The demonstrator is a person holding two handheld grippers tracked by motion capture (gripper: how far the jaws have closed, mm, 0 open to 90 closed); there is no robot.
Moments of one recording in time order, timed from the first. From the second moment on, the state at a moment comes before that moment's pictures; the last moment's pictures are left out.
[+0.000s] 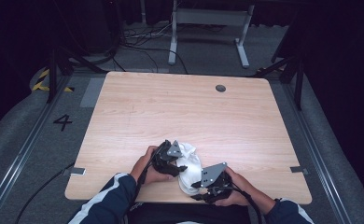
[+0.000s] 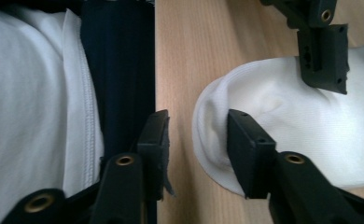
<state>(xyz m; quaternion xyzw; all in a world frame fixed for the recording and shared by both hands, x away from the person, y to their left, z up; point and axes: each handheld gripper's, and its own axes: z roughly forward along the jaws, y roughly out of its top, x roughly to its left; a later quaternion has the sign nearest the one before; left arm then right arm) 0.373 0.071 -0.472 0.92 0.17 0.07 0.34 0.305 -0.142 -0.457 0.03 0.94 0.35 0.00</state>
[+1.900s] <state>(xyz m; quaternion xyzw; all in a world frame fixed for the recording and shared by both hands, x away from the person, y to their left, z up) 0.393 0.077 -0.470 0.90 0.20 0.10 0.36 0.309 -0.152 -0.466 0.04 0.94 0.34 0.04</state>
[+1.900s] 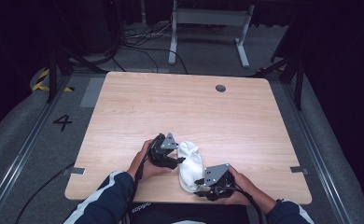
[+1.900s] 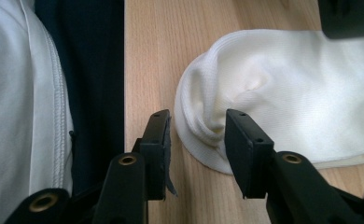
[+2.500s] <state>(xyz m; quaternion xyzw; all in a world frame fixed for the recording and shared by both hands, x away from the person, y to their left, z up) 0.400 0.077 -0.480 0.90 0.21 0.07 0.37 0.291 -0.156 -0.454 0.01 0.93 0.37 0.06</state>
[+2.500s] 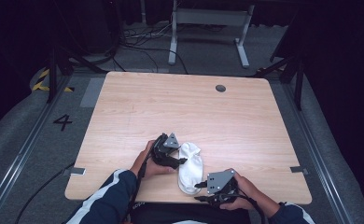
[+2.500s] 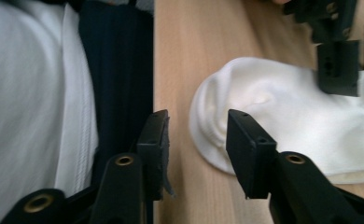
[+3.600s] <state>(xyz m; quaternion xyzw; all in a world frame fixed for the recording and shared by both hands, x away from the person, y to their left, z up) 0.400 0.077 -0.481 0.90 0.21 0.07 0.38 0.292 -0.144 -0.470 -0.02 0.93 0.36 0.07</state>
